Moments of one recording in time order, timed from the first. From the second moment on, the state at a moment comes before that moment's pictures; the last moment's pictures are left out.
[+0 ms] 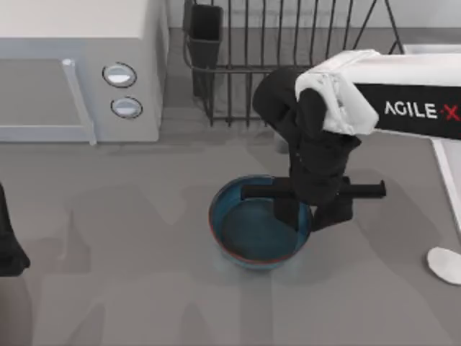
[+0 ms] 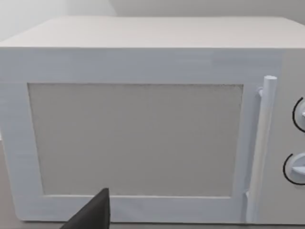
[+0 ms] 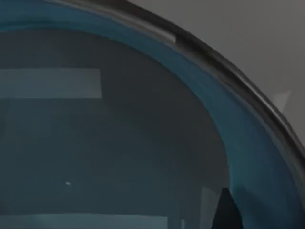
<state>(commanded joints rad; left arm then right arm) 0.00 0.00 0.00 0.00 0.00 0.00 0.62 2.13 1.51 -0.95 0.00 0.64</state>
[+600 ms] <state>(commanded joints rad) 0.00 0.00 0.00 0.00 0.00 0.00 0.62 2.13 1.51 -0.95 0.00 0.64</state>
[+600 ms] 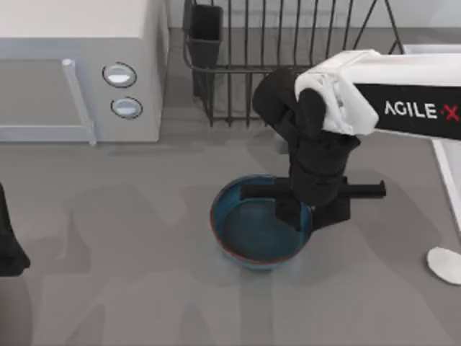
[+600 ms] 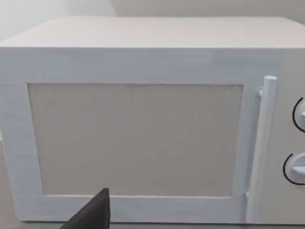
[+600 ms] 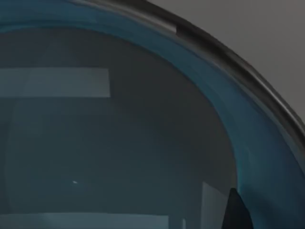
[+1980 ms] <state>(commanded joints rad) 0.00 0.00 0.00 0.00 0.00 0.00 0.73 1.92 1.72 -1.02 0.26 0.50</state>
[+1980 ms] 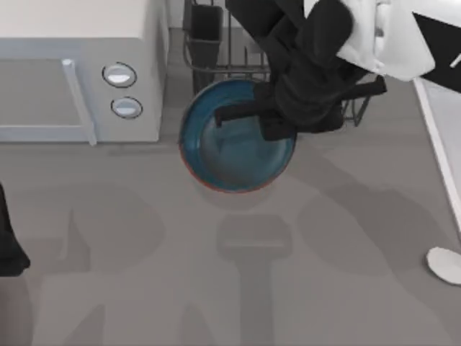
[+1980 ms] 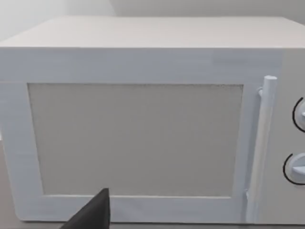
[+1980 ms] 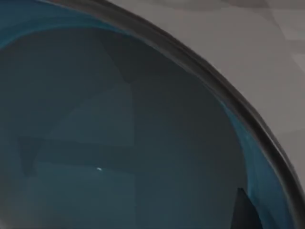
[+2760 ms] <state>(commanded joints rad) 0.00 0.00 0.00 0.00 0.00 0.00 1.02 1.47 1.45 -0.06 1.03 0.05</state>
